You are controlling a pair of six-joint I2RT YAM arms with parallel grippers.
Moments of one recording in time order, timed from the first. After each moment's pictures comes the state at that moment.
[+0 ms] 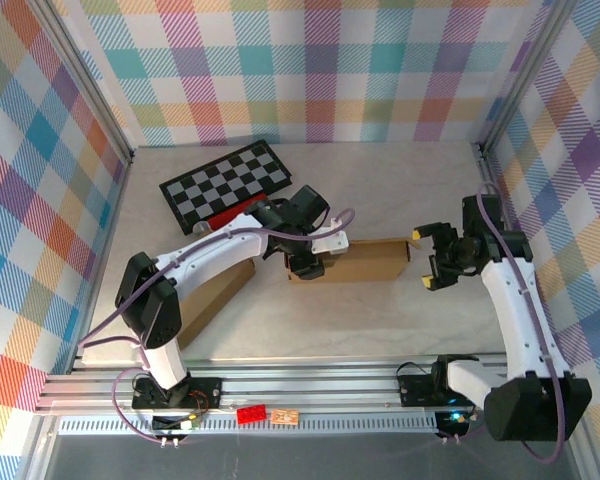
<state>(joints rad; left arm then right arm) -0.80 1.77 1.55 -0.93 0.13 0.55 0.01 1.07 1.07 -1.09 -0.33 1.32</state>
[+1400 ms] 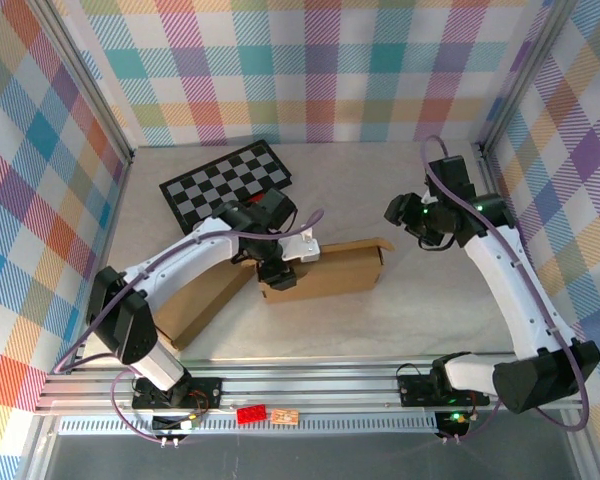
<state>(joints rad) -0.69 1.59 1.38 -1.06 0.23 0.62 0.29 1.27 1.40 -1.08 -0.13 0.66</state>
